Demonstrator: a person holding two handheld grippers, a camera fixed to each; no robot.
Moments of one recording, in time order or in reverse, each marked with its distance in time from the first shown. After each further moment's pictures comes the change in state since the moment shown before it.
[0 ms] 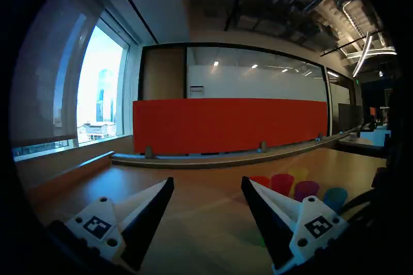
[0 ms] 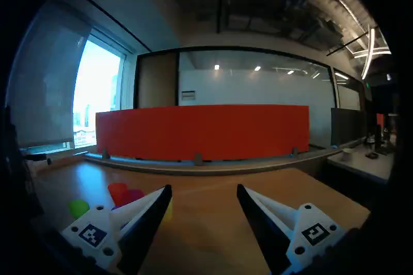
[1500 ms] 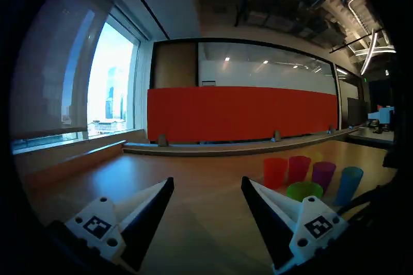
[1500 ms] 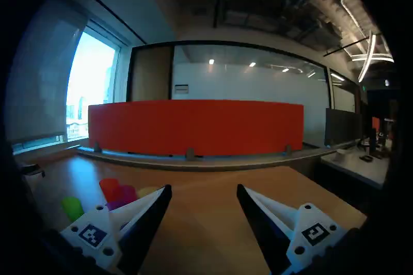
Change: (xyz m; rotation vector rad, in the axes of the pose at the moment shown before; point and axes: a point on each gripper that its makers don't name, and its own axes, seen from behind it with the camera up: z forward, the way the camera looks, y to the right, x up) left arm -0.053 -0.038 -0.010 0.068 -0.024 -0.010; right arm 0.000 0.003 0.006 -0.046 -0.041 -0.024
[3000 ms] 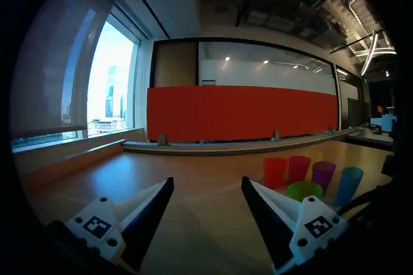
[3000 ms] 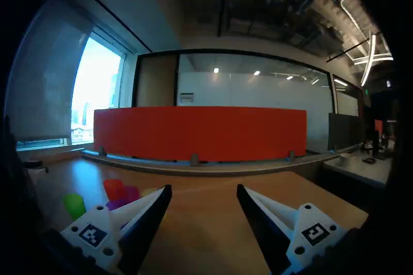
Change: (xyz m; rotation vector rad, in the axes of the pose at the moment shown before) left arm -0.004 0.002 0.001 -0.001 -0.003 -0.004; right arm -0.014 -0.001 -0.008 0.034 0.067 -0.012
